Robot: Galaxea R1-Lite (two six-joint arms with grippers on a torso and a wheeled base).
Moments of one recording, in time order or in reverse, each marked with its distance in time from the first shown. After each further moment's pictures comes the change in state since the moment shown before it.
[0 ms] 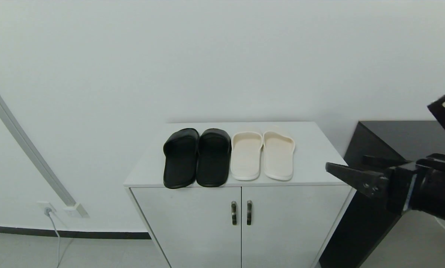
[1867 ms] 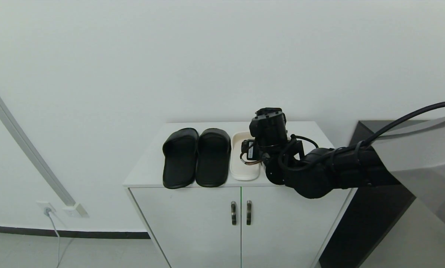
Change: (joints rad) left arm 0.000 0.000 0.000 0.000 0.000 -0.003; right arm -0.004 0.966 -0.809 -0.051 -0.455 0.034
